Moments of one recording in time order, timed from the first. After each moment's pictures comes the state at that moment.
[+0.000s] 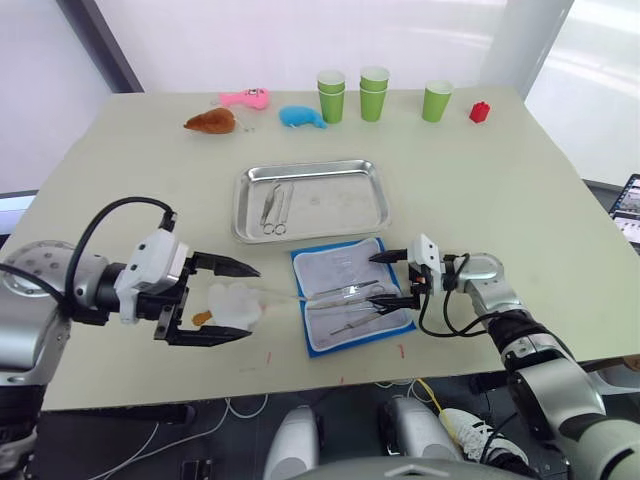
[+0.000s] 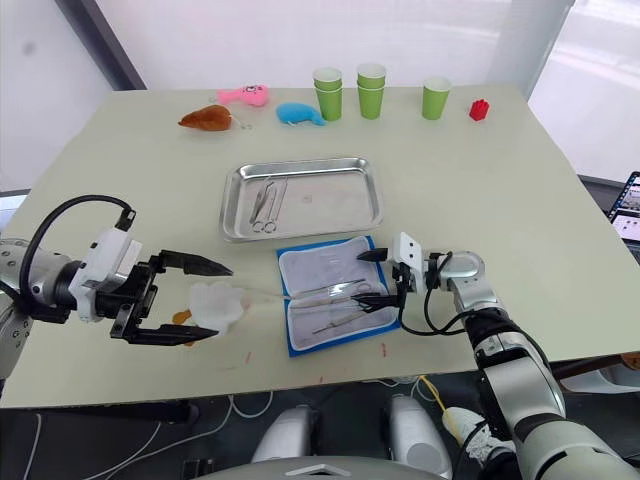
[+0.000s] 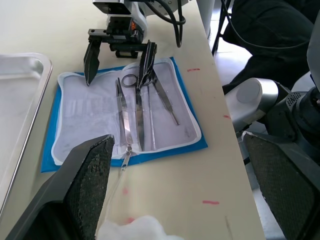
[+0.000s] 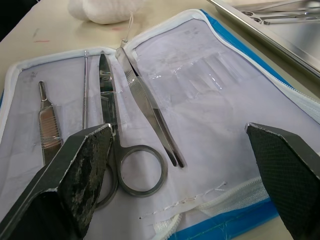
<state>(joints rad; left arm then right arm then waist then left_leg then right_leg) -0.08 1.07 0.26 -0.22 -0.58 0.27 -1.54 -0.65 -0.25 0.18 0.86 0.12 -0.32 1.33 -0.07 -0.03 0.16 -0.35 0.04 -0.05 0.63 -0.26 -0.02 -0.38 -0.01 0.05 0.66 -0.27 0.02</state>
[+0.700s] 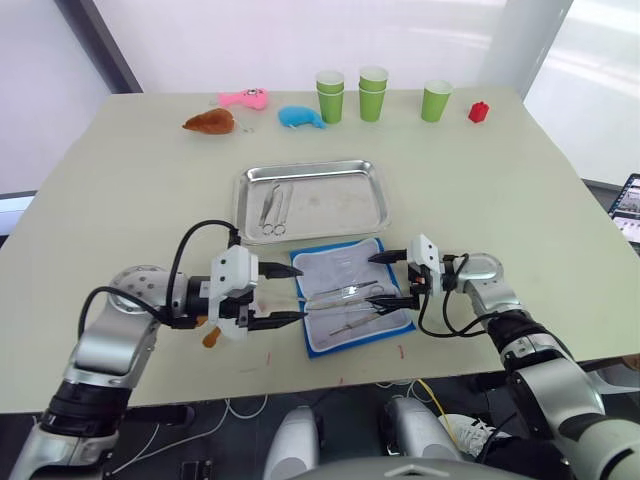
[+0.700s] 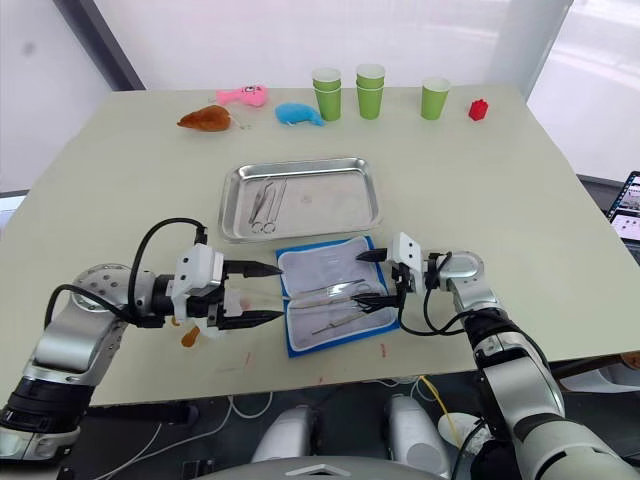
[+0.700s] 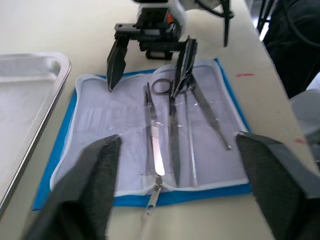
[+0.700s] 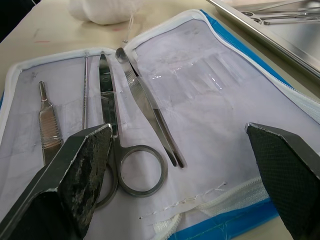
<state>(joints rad) -0.16 0.81 0.01 -0.18 -0.35 0.18 -1.25 -0.65 -0.25 0.18 0.86 0.12 -0.32 1.34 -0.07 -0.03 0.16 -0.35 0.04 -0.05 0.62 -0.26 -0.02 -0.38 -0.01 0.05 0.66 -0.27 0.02</state>
